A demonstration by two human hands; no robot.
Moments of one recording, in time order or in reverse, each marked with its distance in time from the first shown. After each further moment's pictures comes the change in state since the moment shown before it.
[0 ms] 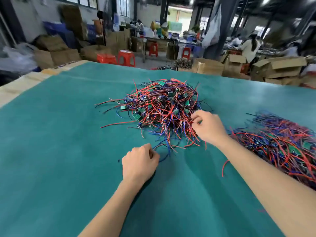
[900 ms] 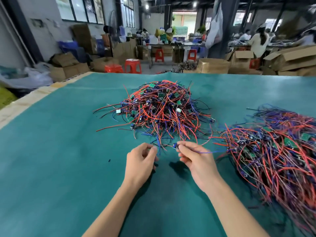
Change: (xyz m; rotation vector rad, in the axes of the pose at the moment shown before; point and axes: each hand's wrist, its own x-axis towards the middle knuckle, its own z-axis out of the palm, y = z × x) left_hand -0.026 0.038 -0.003 -0.770 -0.034 -0.028; right_hand -0.108 0.014 0.034 1.538 -0.096 0.378
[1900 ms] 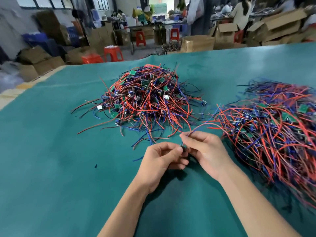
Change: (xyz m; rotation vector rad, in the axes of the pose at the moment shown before) left_hand -0.003 0.013 0.047 -0.646 -0.569 -0.159; right_hand 0.010 -0.002 -0.032 -0.001 -0.069 0.007
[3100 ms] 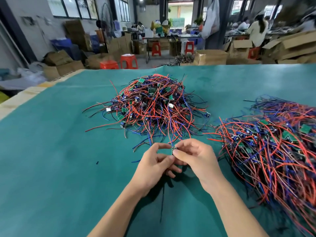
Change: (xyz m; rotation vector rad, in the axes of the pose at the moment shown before) left_hand -0.005 0.002 0.005 0.213 0.098 0.083; right_hand -0.012 -0.005 0.007 -0.349 -0.001 -0.111
